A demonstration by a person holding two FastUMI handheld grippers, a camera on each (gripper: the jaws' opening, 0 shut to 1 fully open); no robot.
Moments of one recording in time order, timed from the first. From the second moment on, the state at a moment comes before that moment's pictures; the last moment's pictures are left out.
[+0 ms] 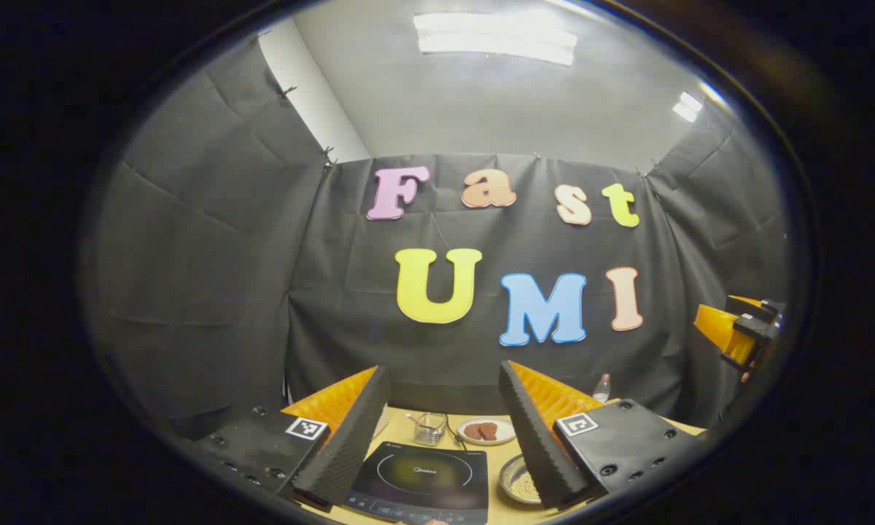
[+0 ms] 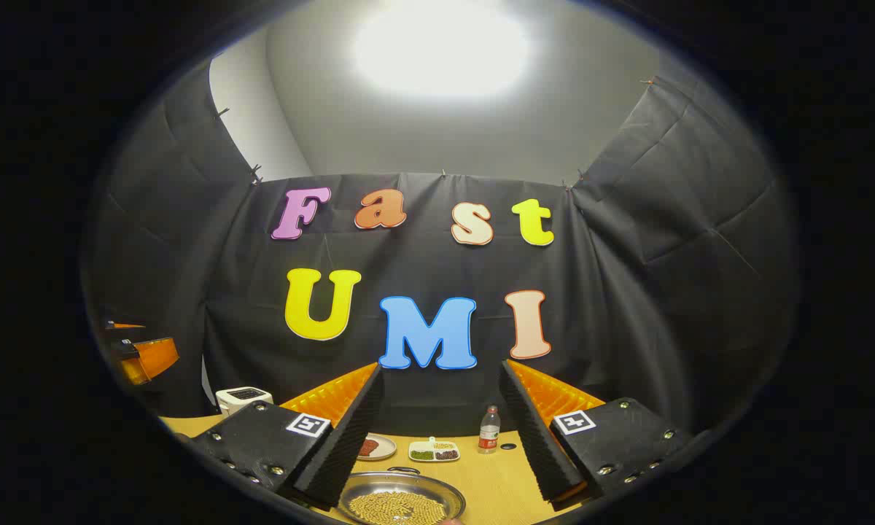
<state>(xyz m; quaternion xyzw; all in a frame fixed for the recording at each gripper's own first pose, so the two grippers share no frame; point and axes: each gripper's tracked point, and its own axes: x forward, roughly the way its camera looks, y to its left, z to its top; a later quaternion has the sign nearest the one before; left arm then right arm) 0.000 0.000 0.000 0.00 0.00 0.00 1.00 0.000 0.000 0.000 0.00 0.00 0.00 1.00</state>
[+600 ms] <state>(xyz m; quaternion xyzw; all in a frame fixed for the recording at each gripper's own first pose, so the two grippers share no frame) -0.005 0.011 0.003 0.00 -0.01 0.00 1.00 -0.014 -0.006 0.000 -0.01 0.00 -0.01 1.00</state>
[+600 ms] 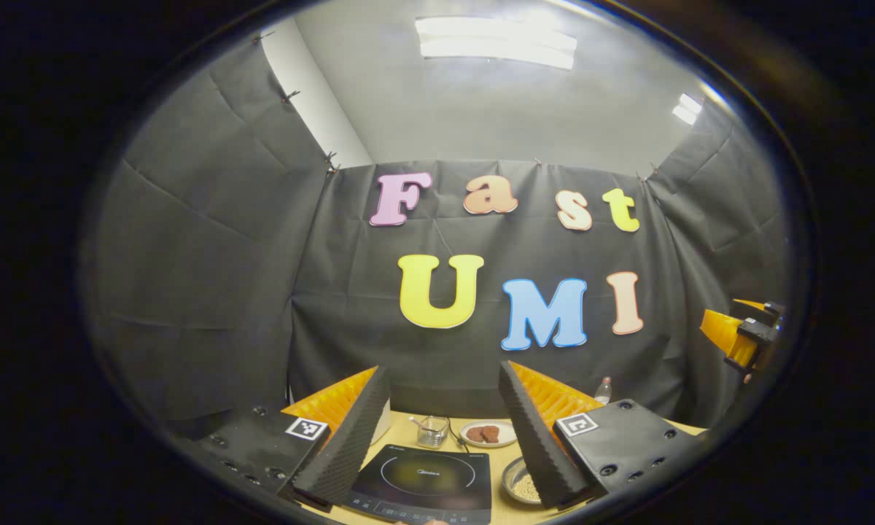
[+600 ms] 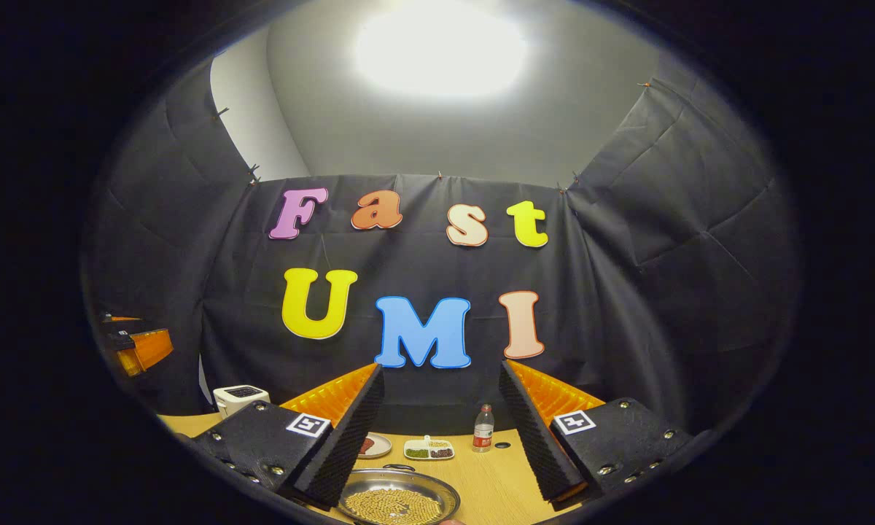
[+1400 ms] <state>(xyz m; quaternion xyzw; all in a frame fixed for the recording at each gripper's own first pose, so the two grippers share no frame) 0.012 0.062 -0.001 0.01 -0.01 0.01 1.00 -0.009 0.046 -0.014 -0.01 0.02 0.01 1.00</state>
